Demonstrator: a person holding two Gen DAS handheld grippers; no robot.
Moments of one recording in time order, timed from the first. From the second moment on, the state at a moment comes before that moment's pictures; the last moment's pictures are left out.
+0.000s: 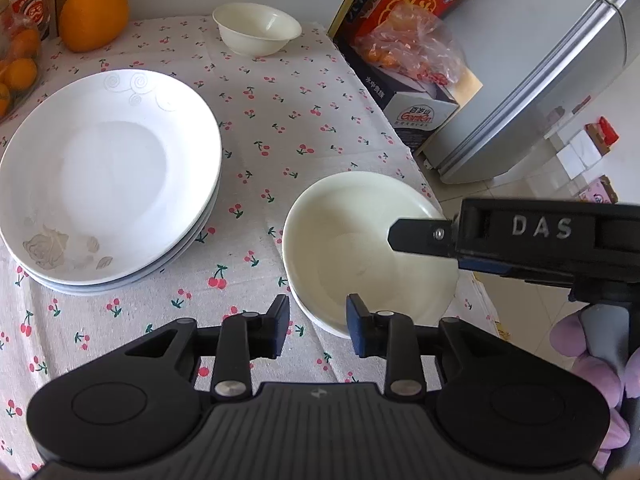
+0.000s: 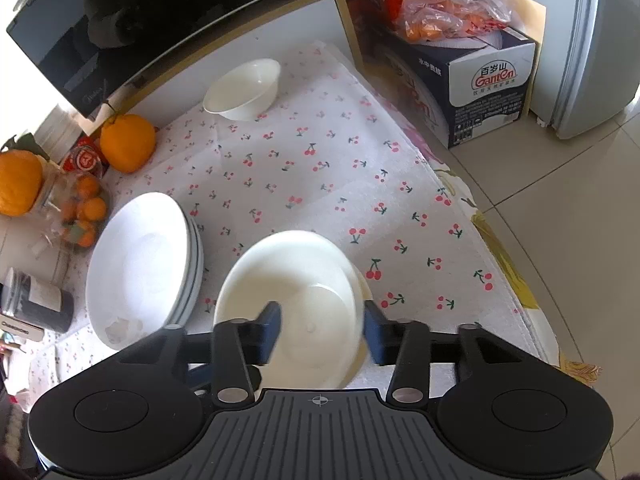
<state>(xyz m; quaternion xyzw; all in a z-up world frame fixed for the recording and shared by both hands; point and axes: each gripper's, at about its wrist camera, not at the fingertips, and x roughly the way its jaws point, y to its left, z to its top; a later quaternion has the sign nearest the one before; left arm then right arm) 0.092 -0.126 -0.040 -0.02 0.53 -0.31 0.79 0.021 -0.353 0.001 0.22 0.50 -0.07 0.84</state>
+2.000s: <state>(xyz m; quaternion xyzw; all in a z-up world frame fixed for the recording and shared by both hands) 0.273 -0.143 0.001 -0.01 0.39 -0.19 0.90 0.205 -0.420 -0.001 0.33 0.42 -0.06 0.84</state>
